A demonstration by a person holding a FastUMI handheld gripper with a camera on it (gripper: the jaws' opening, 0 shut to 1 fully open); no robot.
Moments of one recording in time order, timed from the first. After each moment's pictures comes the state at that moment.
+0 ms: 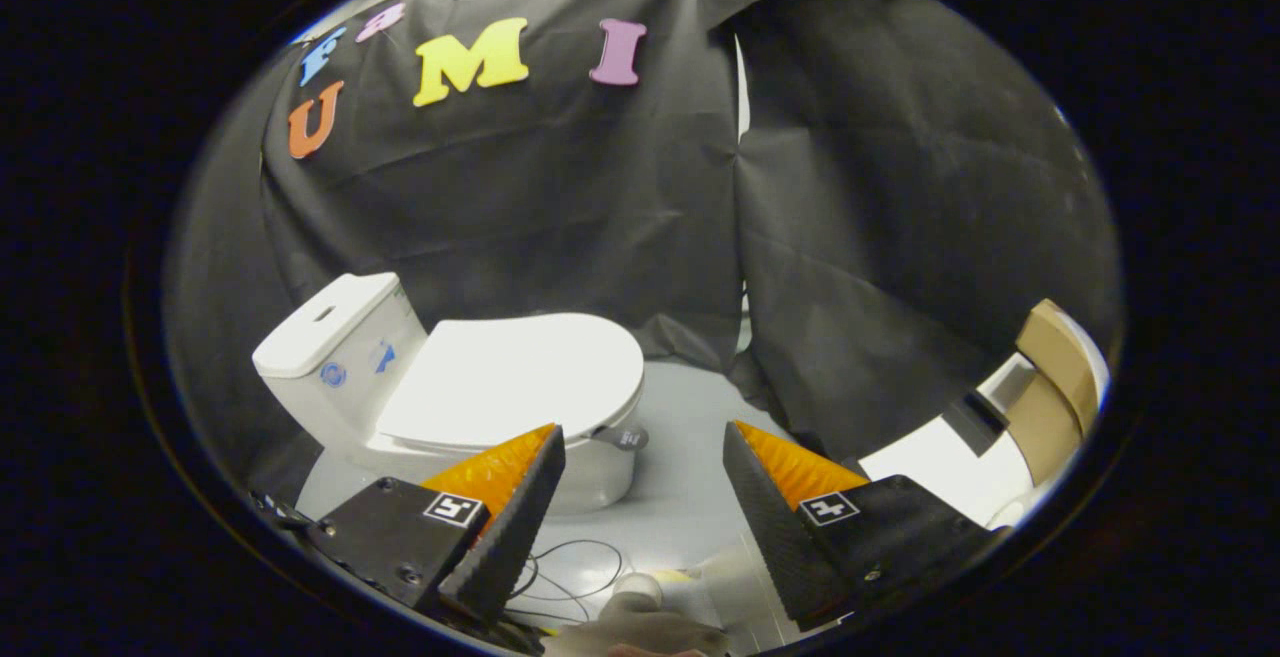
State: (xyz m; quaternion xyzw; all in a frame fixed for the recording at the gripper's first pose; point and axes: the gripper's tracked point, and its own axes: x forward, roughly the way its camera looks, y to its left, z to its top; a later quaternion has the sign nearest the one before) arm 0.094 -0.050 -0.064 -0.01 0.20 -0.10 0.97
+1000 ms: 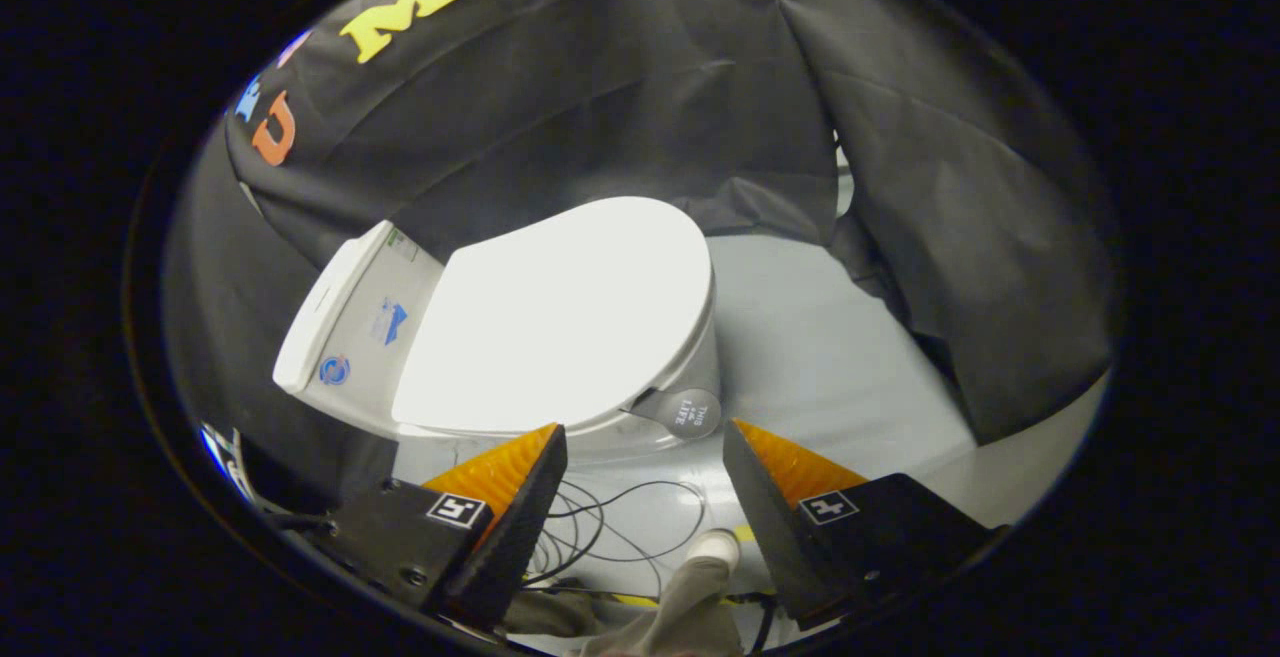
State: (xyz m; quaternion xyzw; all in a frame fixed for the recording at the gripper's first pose) arm 0.227 -0.064 -0.155 0.14 0.37 0.02 0.92
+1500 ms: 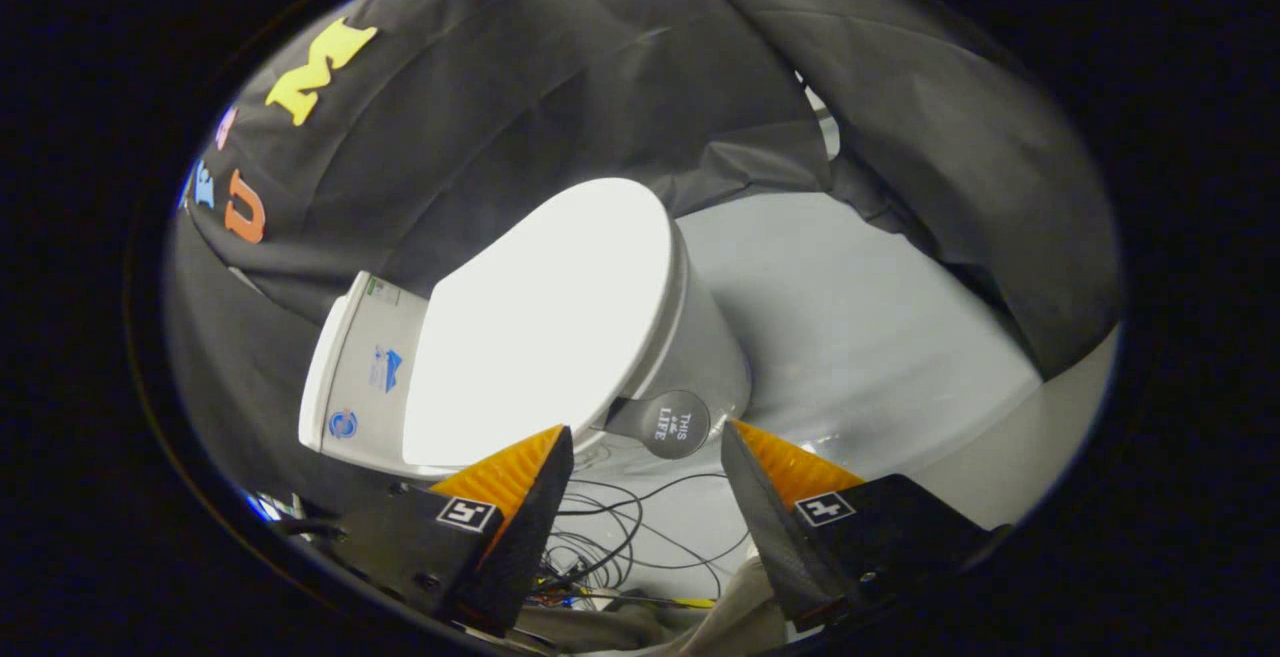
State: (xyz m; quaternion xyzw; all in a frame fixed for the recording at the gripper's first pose) arm 0.260 -0.091 -0.206 0.23 0.38 0.01 0.89
